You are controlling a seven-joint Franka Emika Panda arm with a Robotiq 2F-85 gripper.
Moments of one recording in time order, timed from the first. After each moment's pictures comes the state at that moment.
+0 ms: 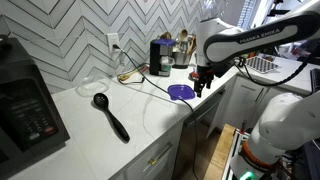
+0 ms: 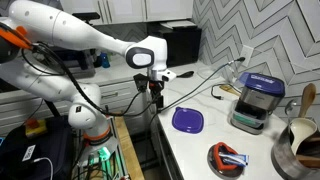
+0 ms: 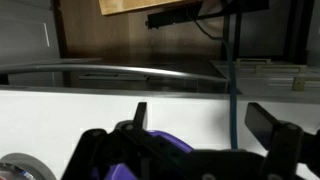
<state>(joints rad) -0.17 -0.69 -0.02 -2.72 -0.19 1.95 0.03</state>
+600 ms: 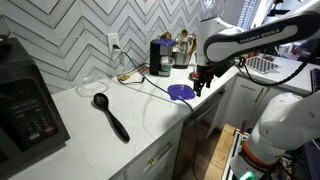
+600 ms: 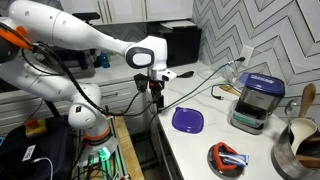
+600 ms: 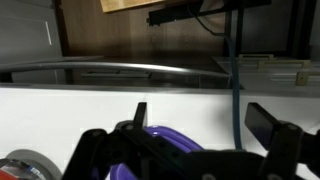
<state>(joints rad) -0.17 -0.69 -0.02 -2.72 -0.20 1.96 0.04</state>
